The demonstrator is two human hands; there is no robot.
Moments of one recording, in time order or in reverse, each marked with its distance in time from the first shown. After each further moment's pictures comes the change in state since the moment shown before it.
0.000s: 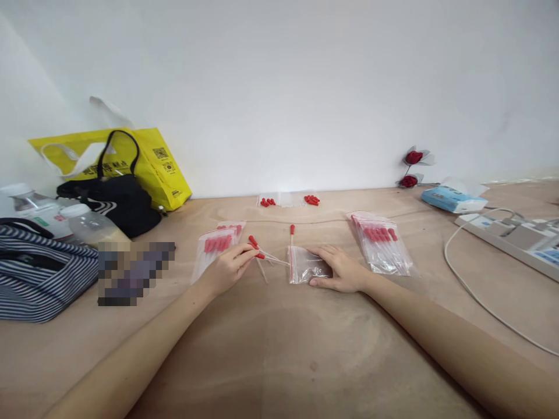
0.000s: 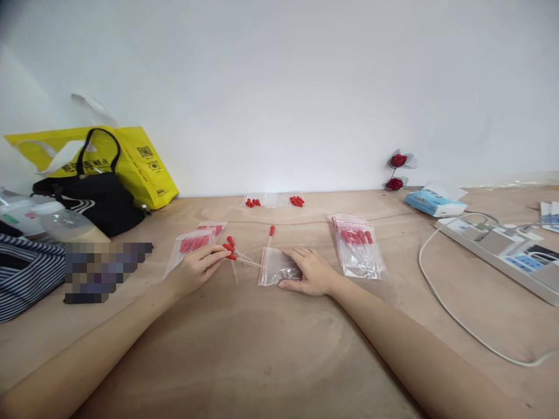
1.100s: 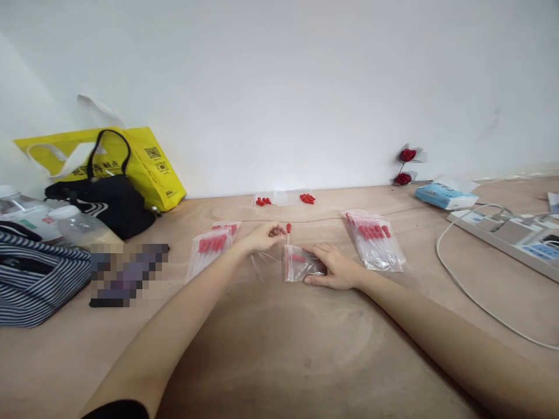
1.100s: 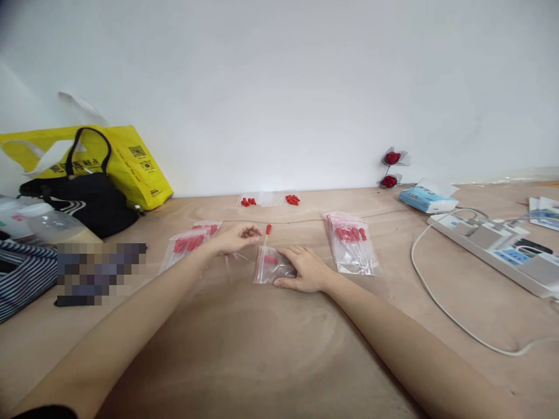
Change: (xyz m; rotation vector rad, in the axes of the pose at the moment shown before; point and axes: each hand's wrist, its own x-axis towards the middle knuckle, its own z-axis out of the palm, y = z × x) left_hand 0.096 0.013 0.046 -0.433 -0.374 -0.611; right_hand 0.002 0.001 0.000 -0.004 0.006 -0.012
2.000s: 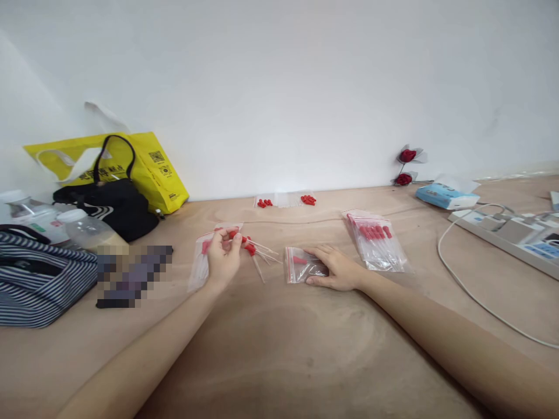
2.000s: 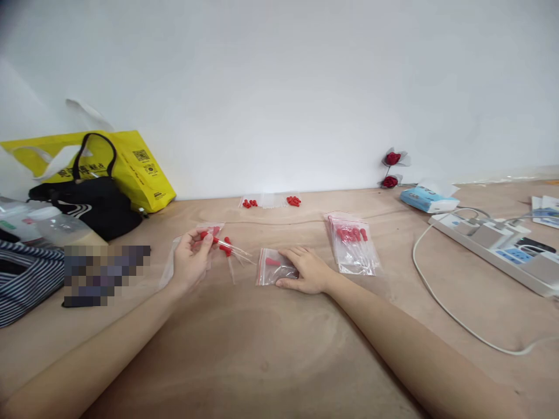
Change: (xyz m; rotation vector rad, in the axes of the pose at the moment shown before) left_hand -0.066 -0.027 -0.007 -0.686 0.883 0.019; right_hand -0.002 -0.001 0.001 -0.006 -0.002 0.016
